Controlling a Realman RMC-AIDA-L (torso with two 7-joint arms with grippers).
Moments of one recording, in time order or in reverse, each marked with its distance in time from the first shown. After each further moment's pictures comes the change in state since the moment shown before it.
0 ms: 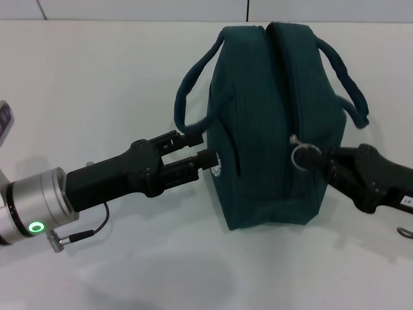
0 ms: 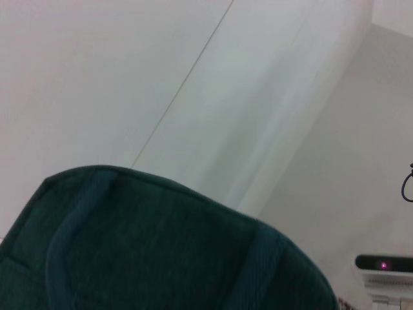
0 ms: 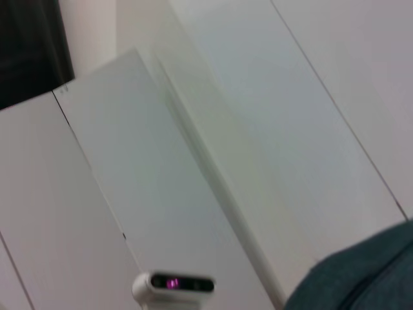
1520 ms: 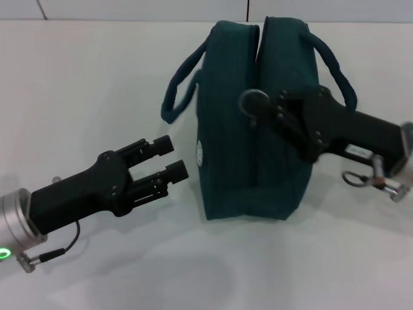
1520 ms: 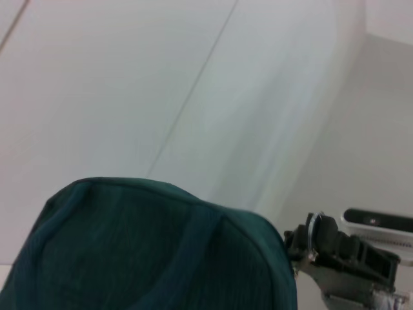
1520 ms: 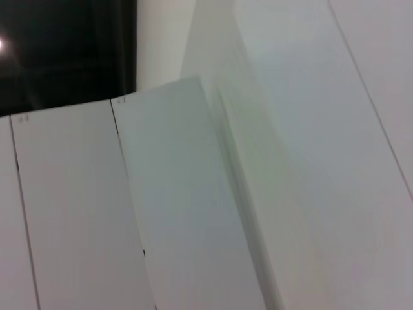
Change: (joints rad) left arm 0.116 0.004 -0.006 0.079 -0.027 0.074 0.053; right arm 0.153 0.078 0.081 -0.012 0.001 0.038 -0.143
